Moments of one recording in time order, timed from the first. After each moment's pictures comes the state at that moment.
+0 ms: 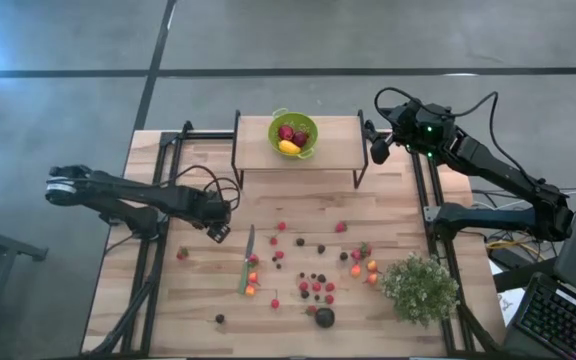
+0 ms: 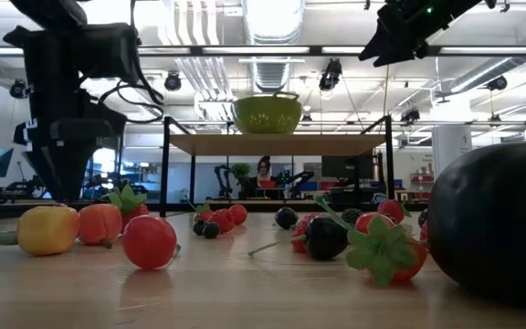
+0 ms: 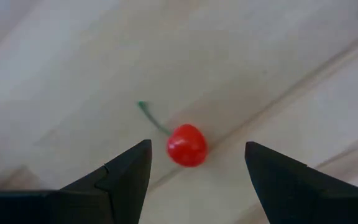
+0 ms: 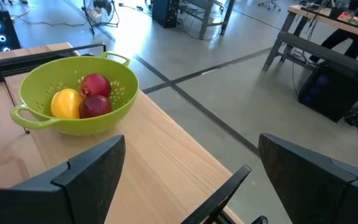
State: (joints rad) left arm 0.00 1.20 0.62 -0.84 -0.14 -0.91; right arm -0.60 0.93 0.94 -0.34 0.15 -0.08
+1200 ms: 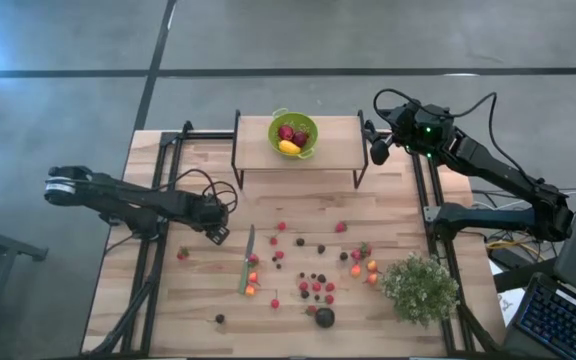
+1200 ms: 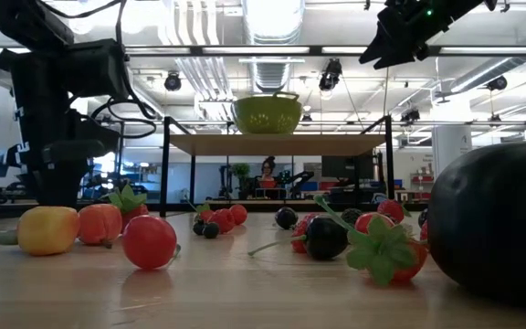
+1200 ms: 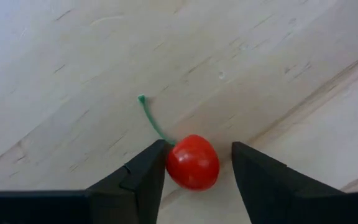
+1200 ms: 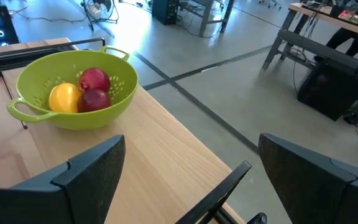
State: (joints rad) left arm 0.00 1.20 0.49 -0.66 -0.15 -0.91; right arm -0.60 0.93 0.93 -0.34 0.15 -0.09
